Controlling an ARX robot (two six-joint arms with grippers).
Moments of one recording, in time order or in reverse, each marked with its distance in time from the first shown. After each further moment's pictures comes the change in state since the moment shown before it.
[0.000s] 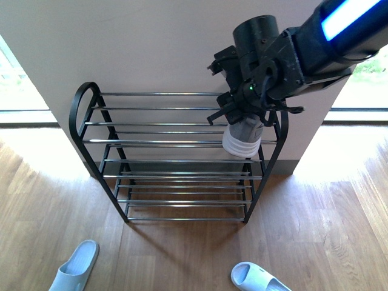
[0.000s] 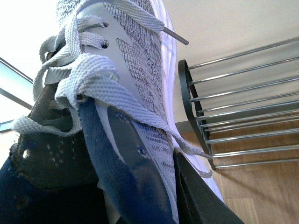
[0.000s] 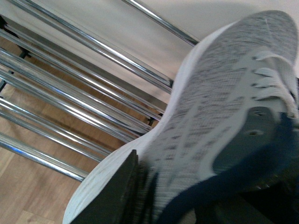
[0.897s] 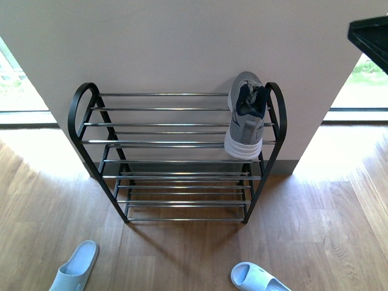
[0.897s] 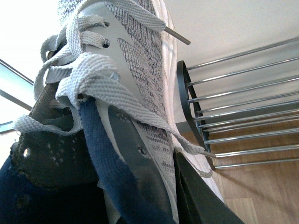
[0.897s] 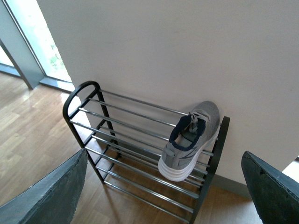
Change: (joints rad) left arm 0.000 0.000 0.000 0.000 0.000 0.000; right arm -0.097 -1.501 -1.335 0.381 -0.348 0.245
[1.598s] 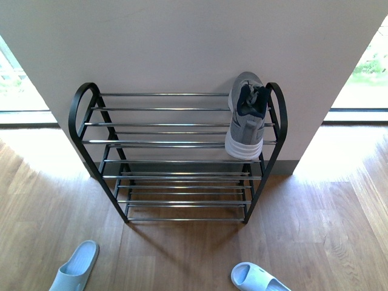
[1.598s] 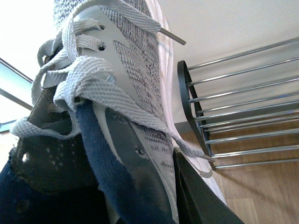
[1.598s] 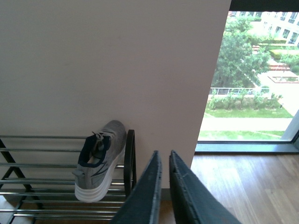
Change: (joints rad) left arm 0.000 0.000 0.000 0.000 -0.002 0.000; right arm -0.141 -0.290 -0.254 0.165 0.304 0.009
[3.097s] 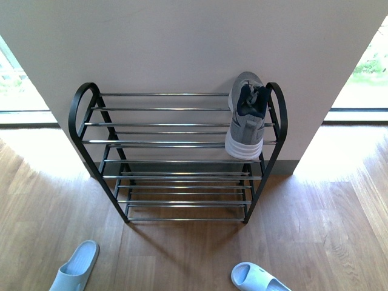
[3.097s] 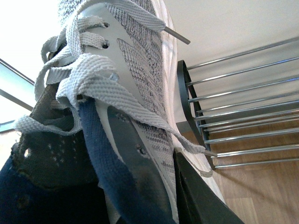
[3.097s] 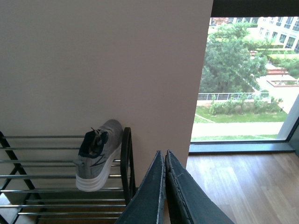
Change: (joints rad) left arm 0.000 0.000 0.000 0.000 0.003 0.000; right arm -0.135 -0.761 -0.019 -0.735 -0.131 0.002
